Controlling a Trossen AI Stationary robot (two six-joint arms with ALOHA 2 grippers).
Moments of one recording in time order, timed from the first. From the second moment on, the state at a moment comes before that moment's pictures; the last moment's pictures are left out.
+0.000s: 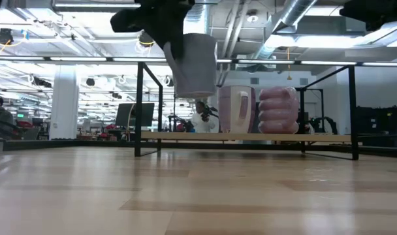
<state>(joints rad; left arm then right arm) -0.22 1.81 1.67 -1.12 -0.38 -1.16 -0.12 0.02 0.58 -0.56 0.16 -0.21</state>
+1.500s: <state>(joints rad) -0.03 1.89 1.71 -1.15 -0.41 -1.36 -0.12 0.02 0.58 -0.56 0.15 -0.21</state>
